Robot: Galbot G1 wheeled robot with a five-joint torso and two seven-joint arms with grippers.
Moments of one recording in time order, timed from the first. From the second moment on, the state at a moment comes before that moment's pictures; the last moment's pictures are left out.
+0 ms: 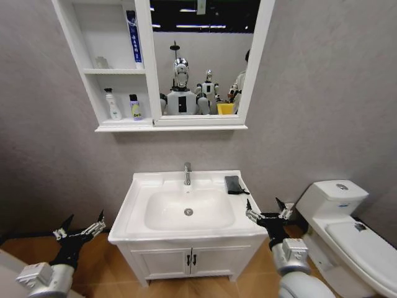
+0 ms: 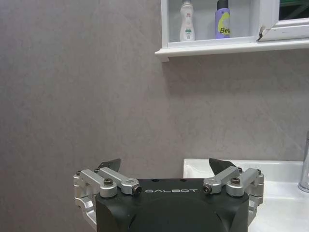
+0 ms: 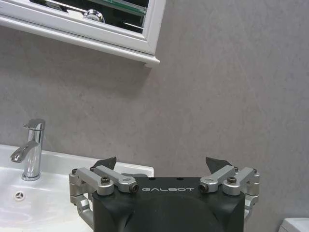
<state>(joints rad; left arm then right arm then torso) 1.88 -1.37 -1.01 -2.39 -0.45 0.16 -0.04 -1.72 1.15 0.50 2.47 0.13 -0.35 0.43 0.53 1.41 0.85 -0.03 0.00</state>
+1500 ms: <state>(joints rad) 1.88 -1.37 -1.01 -2.39 -0.45 0.16 -0.04 -1.75 1.12 0.46 2.47 0.13 -0.34 0.37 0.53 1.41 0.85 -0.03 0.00</state>
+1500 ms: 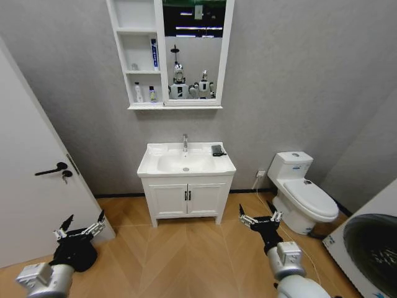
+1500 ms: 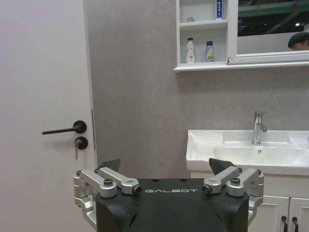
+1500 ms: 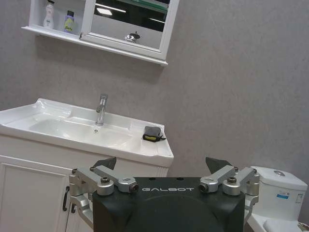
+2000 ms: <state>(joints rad) 1.88 -1.37 -1.01 -2.39 -0.45 0.16 -0.04 -1.71 1.09 0.47 2.41 0.16 -0.29 0.34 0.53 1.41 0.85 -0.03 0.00</state>
